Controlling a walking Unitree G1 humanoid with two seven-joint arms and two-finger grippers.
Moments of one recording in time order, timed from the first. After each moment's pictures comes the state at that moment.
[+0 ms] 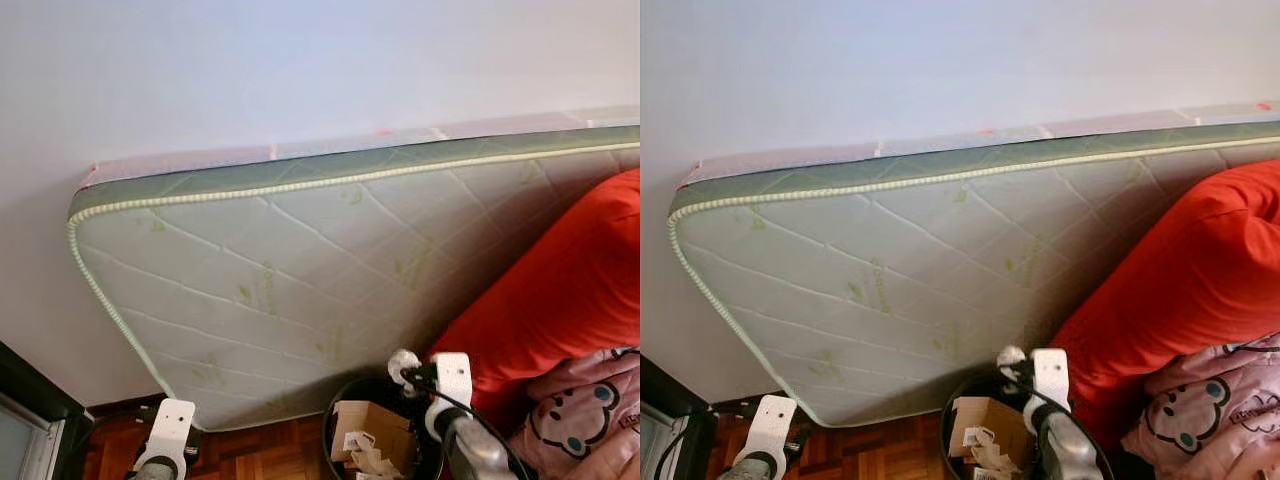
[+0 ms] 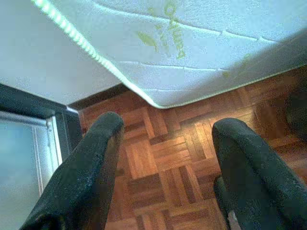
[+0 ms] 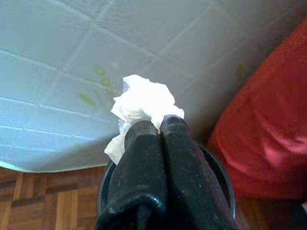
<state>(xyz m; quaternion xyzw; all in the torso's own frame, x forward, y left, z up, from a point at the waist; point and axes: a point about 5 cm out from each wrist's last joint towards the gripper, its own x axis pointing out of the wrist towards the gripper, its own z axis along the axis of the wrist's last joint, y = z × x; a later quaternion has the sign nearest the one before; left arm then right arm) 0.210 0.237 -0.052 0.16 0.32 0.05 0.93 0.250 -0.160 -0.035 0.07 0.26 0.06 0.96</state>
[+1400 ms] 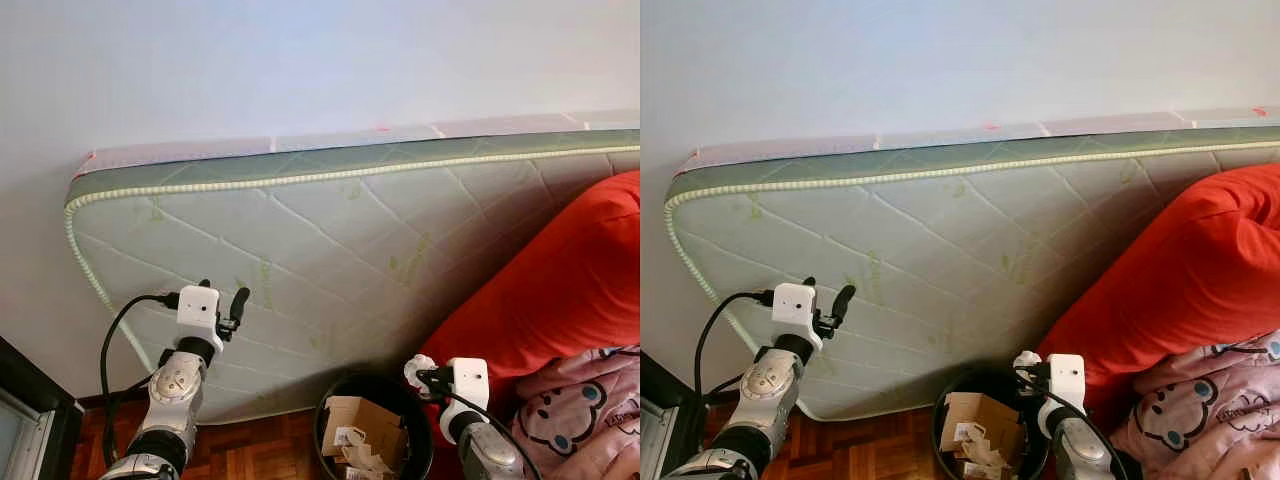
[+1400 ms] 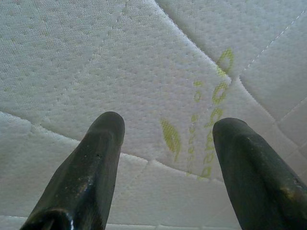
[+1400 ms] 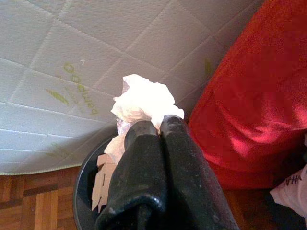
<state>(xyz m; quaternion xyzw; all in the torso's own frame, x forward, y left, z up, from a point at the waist) 0.314 0.196 0.061 0.07 -0.01 -0.04 1.00 0.248 -0.178 -0.036 0.07 0.26 0.03 0.96</state>
